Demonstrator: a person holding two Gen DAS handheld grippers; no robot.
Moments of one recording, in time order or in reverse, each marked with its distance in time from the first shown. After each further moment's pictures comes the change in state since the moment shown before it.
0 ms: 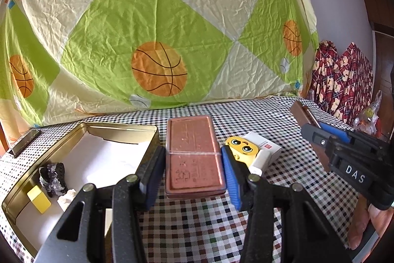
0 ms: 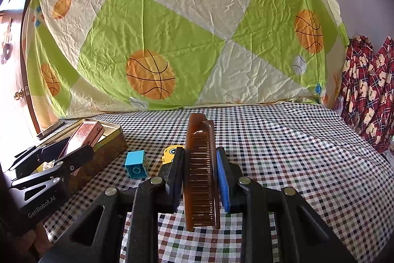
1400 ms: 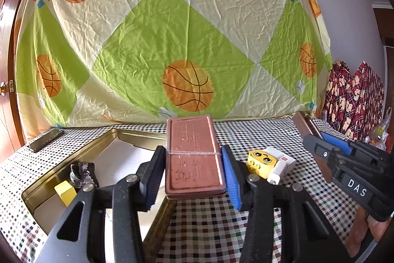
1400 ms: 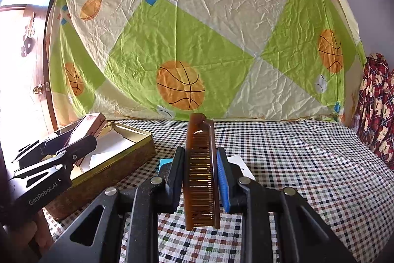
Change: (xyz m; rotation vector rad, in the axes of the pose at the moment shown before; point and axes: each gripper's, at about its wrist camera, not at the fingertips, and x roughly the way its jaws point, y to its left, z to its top) left arm -0.036 0.032 -0.006 -0.064 -0.110 0.095; right arm -0.016 0.037 -0.001 -0.074 -0.079 0.114
